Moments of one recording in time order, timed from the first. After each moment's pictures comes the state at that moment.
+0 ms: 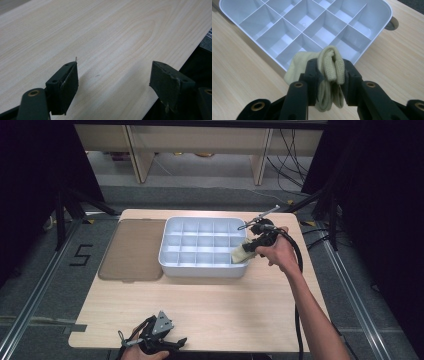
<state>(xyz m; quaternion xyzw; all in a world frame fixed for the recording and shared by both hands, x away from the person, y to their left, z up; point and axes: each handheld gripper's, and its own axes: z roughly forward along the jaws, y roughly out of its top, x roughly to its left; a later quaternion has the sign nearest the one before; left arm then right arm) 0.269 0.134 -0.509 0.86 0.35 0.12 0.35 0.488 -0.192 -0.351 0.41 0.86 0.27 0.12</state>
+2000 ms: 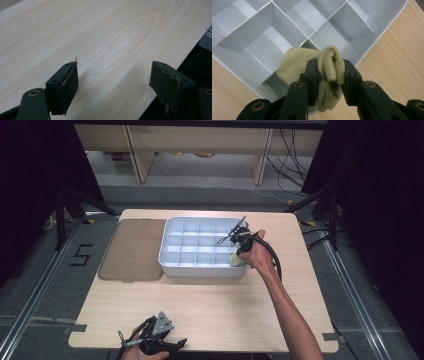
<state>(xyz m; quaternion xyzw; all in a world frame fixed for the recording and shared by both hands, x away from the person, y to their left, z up) 0.268 0.135 -0.509 0.86 0.35 0.12 0.35 0.516 -0.145 -0.406 0.38 0.90 0.11 0.19</state>
